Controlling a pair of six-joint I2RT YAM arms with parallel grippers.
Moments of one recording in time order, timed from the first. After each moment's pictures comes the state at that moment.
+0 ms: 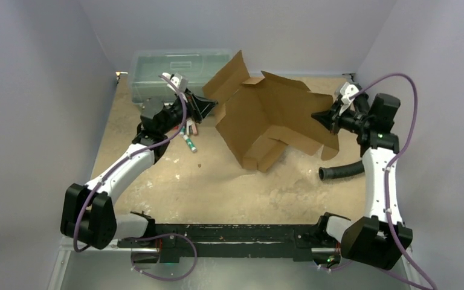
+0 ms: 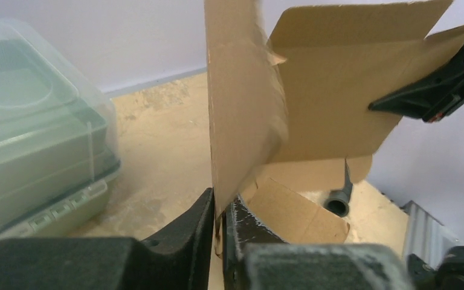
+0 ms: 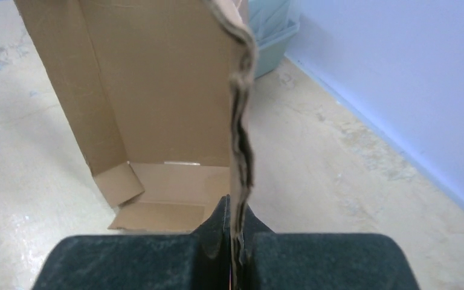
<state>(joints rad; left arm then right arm) -0.34 1.32 0.89 0.53 0.52 -0.39 -0.29 1.13 1.02 -0.36 -1.11 -0.52</state>
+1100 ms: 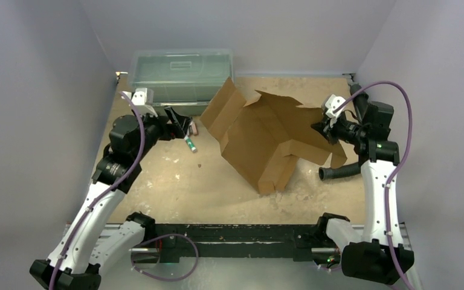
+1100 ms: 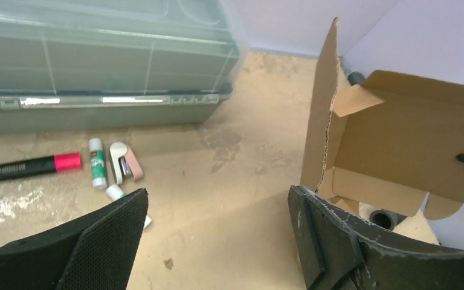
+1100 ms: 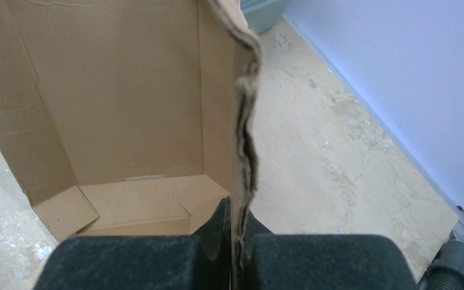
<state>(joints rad) -0.34 0.81 0.94 -0.27 0.05 -0.42 -0.20 1.01 1.10 -0.70 -0.88 -0.78</state>
